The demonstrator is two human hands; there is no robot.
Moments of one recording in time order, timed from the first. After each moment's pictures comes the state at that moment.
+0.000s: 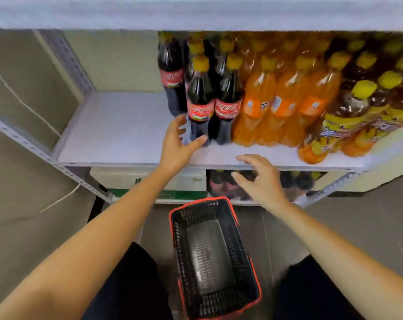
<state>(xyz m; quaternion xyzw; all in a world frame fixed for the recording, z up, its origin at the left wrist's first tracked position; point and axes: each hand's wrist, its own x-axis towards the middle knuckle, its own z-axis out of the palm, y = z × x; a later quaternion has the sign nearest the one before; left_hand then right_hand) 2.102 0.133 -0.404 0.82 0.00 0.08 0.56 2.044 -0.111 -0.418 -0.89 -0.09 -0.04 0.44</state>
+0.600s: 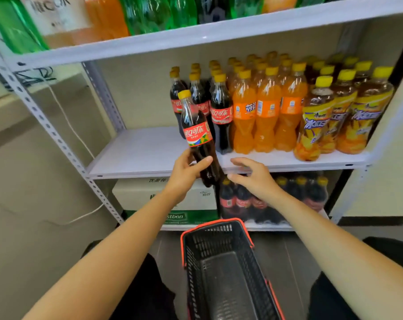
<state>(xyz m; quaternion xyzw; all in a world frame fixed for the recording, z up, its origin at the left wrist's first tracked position) 2.014 0.104 -0.408 0.74 -0.04 0.06 0.67 2.024 -0.113 -0.431 -0.82 -0.13 0.01 0.56</state>
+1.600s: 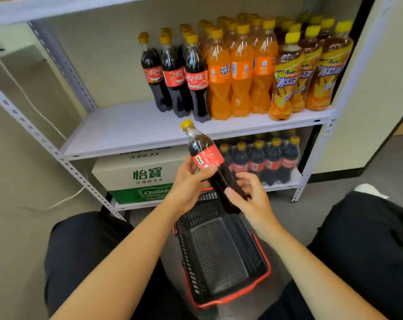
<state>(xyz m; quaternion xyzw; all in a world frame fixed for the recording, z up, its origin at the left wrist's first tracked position) 1.925 0.063 -0.460 0.60 -0.05 -0.10 0.79 1.873 -0.113 -0.512 -0.71 -0.01 -0.04 0.70</state>
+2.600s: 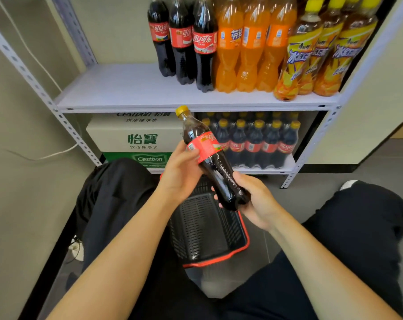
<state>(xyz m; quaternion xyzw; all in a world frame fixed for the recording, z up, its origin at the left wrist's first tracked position) 1.872 0.047 -0.474 0.47 -0.04 -0.07 0.88 1.845 -0.144 -0.512 -0.50 -0.03 0.24 0.83</state>
